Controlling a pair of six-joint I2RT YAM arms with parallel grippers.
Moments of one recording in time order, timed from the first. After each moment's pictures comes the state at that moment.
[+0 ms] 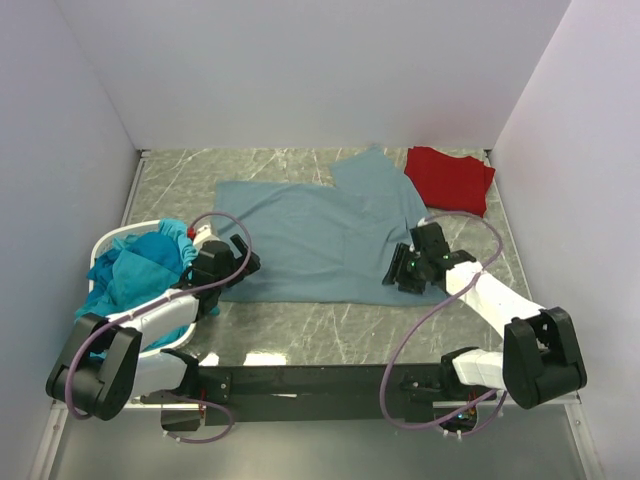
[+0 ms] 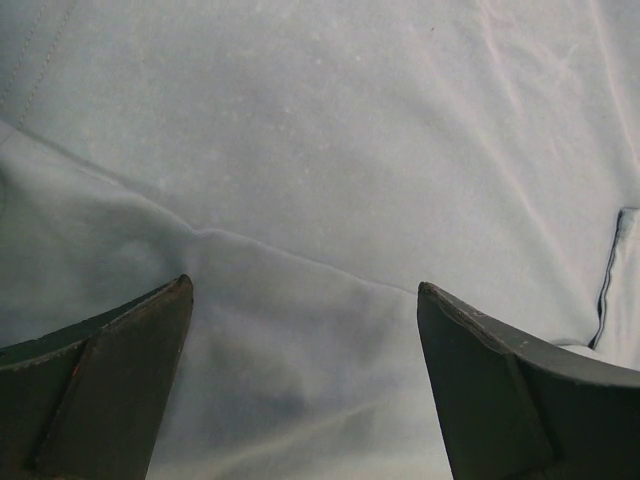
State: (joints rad) left arm -0.36 1.21 0.38 0.19 -0.21 -0.80; right arm 0.30 1.24 0.63 -0.46 -0.13 0.62
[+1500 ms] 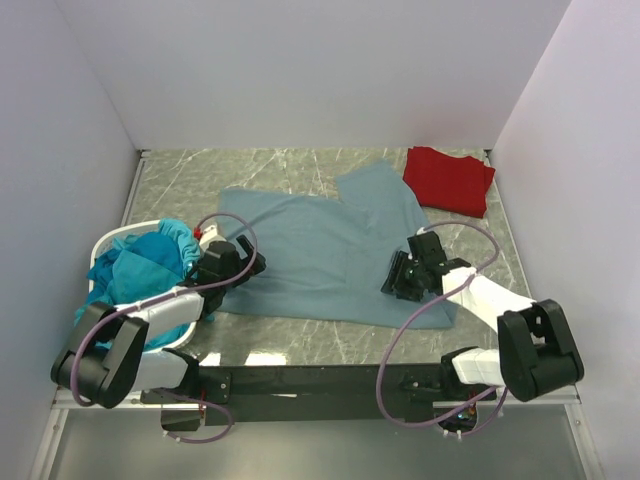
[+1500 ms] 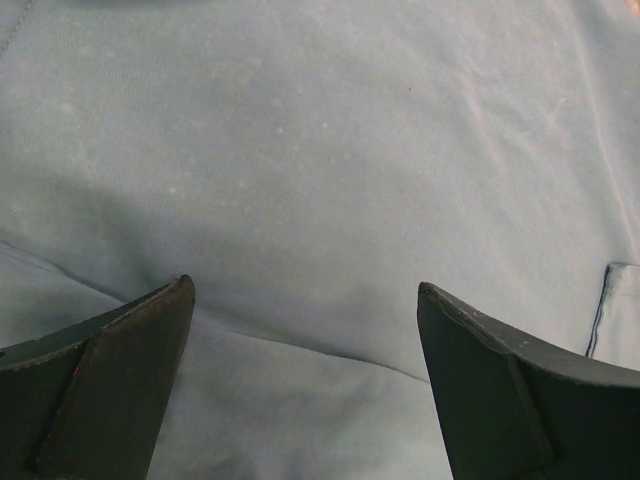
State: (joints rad) left arm -0.39 1.28 0.40 0.26 -0.21 -0.81; right arm 0.30 1.30 0.58 -0.35 -0.11 0.64
